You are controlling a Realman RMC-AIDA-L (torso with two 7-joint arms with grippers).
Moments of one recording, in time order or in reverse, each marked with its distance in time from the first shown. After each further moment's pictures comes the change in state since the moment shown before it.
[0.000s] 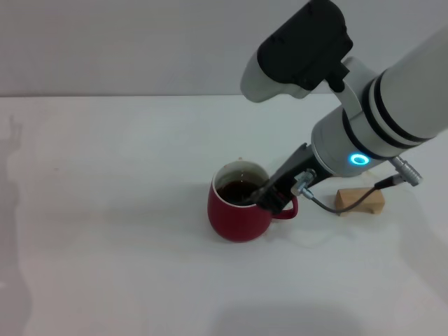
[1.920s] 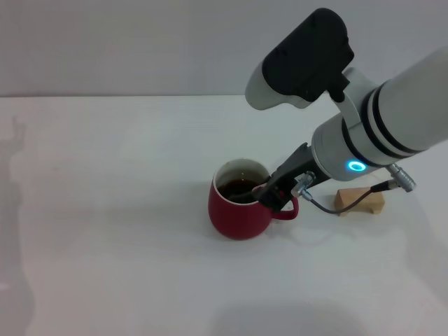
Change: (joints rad) left arm 0.001 -0.009 0.000 -0.002 0.003 0.003 -0.001; right arm -0.053 0.001 -0.034 -0.038 -0.031 -0.119 -0.031
